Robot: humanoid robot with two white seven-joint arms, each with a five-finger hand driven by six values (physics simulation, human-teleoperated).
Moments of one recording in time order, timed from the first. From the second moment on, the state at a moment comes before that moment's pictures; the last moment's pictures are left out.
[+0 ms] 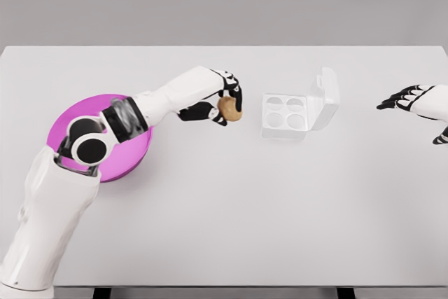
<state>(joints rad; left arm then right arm) -0.42 0.19 -0.31 -1.62 -0.47 -0.36 -0.61 -0.38 -1.03 0.30 -1.43 0.39 -0.61 0.61</state>
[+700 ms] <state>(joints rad) -0.45 0.09 -0.33 -1.56 -0.53 -0.36 -0.61 -0.38 -1.03 0.30 -1.44 0.38 -0.61 0.61</state>
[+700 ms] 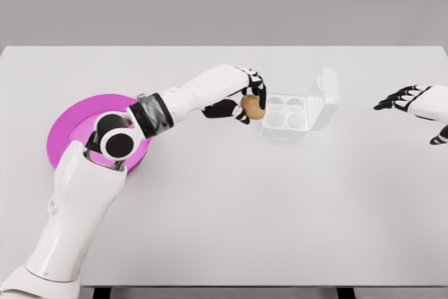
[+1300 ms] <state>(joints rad) -0.52 0.02 -0.35 -1.42 -0.55 -0.36 -0.61 -0.35 -1.06 0.30 -1.52 0.36 -0.61 0.61</state>
